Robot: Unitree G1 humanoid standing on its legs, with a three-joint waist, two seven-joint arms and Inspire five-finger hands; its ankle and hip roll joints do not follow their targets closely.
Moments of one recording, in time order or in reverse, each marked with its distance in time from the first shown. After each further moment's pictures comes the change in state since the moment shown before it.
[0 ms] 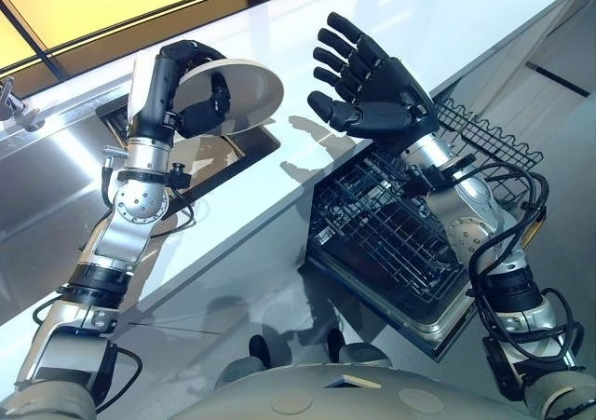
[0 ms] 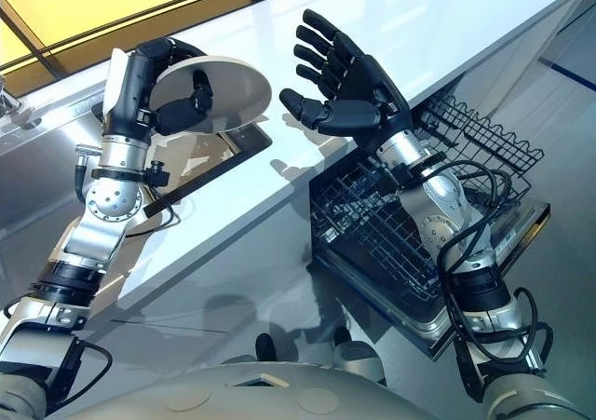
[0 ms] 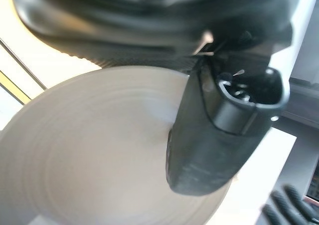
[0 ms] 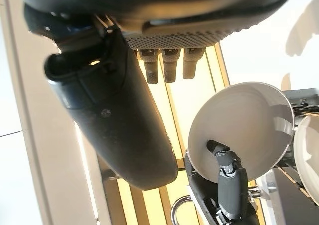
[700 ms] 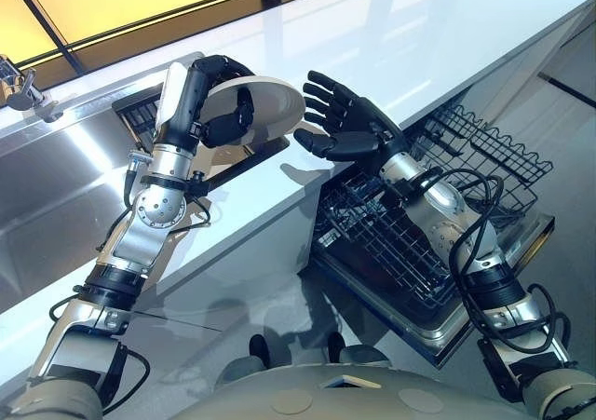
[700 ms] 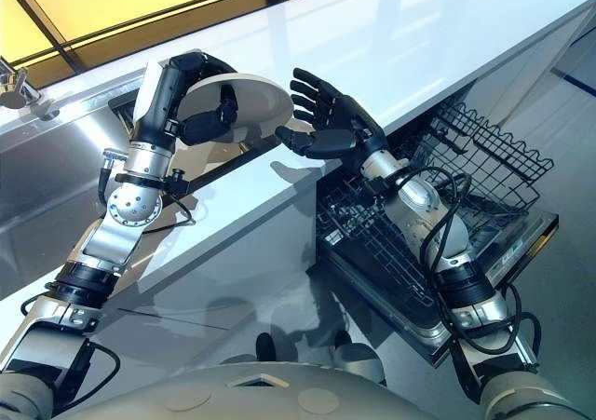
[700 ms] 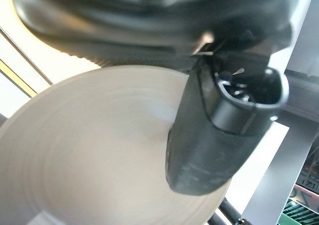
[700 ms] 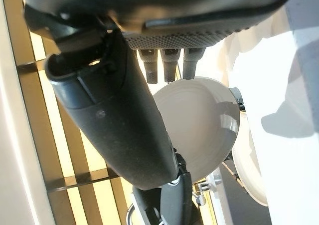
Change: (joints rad) left arm -0.006 -0.029 -0.049 0.001 0.013 -0.013 -0.028; right arm -0.012 0.017 0.098 0.122 -0.096 0.036 -0.020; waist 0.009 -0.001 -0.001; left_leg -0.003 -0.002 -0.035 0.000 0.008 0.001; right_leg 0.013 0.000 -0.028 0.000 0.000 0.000
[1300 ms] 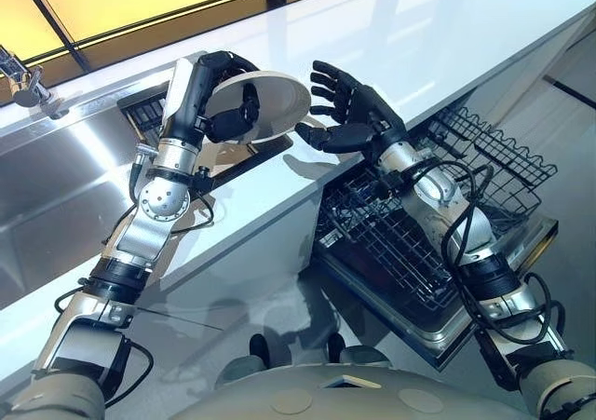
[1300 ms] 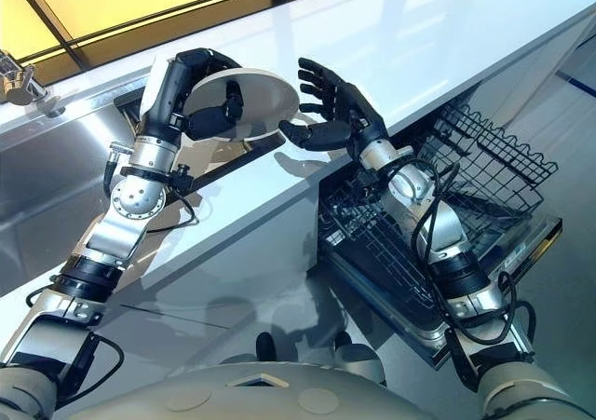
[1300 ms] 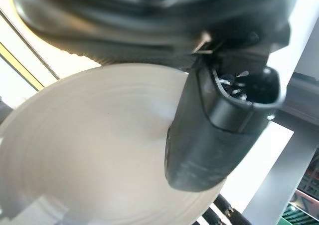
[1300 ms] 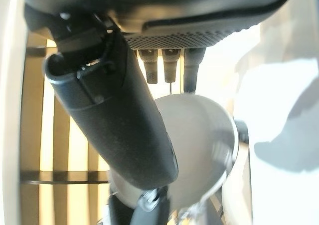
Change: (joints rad) left arm -0.051 -0.011 -0.032 -0.013 -0.078 0.041 -0.070; right arm -0.097 -0.006 0.038 0.044 -0.332 -0.031 -0.131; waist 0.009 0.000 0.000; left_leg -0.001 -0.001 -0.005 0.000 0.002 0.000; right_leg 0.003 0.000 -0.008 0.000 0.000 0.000
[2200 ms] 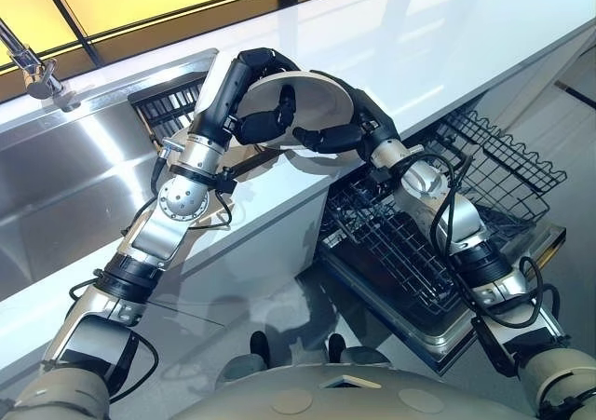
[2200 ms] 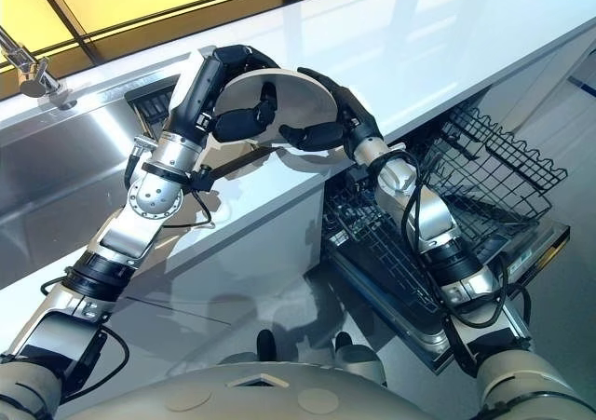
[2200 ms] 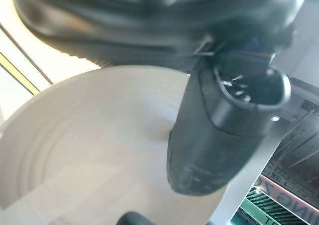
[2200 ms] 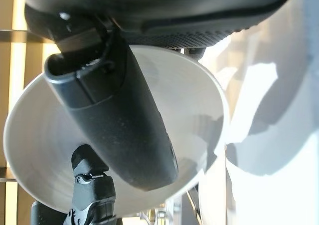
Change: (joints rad) left arm -0.021 -0.010 -0.076 -0.088 -0.008 0.002 -0.012; right arm -0.046 -0.025 0.058 0.071 0.181 0.095 0.053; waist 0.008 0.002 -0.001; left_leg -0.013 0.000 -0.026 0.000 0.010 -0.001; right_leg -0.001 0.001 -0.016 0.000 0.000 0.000
